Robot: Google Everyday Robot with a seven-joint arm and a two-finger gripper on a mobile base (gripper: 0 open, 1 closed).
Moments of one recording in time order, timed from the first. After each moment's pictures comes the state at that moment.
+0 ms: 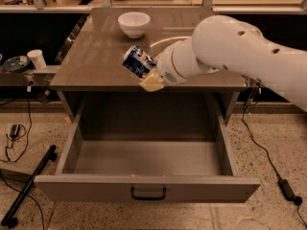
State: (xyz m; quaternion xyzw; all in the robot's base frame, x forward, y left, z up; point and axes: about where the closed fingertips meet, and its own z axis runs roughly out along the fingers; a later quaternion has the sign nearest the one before) arm 0.605 -0.003 0.867 -0.51 0.75 0.08 0.42
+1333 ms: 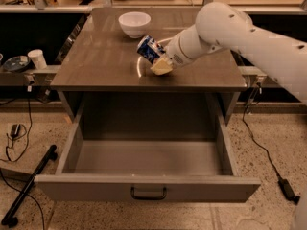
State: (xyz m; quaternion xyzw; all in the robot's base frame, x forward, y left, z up) arm 0.709 -0.037 0.832 -0.51 0.77 0.08 0.38
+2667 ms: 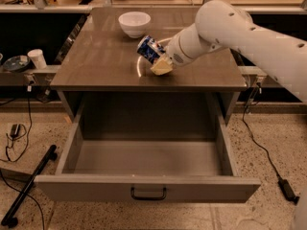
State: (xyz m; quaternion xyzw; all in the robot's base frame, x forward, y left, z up) arm 0.709 -0.037 0.837 -0.51 0.77 0.08 0.38
